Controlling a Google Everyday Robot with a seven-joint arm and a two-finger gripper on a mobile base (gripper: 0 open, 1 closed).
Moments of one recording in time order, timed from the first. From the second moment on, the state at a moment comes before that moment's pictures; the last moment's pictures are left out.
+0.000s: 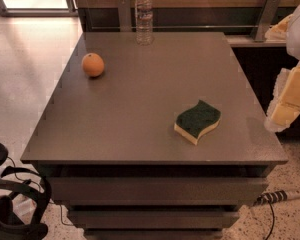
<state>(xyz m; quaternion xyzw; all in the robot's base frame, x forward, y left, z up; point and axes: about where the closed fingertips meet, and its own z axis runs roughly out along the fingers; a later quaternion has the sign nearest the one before) 0.438 -0.213 0.988 -0.60 0.78 -0.05 0.18</state>
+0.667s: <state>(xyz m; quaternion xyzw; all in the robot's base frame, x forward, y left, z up) 0.463 -0.218 0.992 -0.58 0.79 -0.02 0.19</state>
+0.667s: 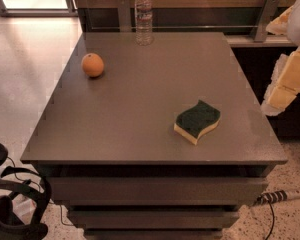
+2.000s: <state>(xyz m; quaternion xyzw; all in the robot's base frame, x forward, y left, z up) 0.576 -0.220 1.034 -0.41 0.78 0.09 0.47</state>
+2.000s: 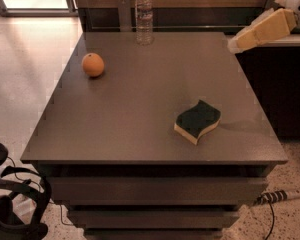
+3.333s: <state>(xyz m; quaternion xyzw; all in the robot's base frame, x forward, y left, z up) 0.695 -0.151 1.021 -0.44 0.75 0.12 0.48</state>
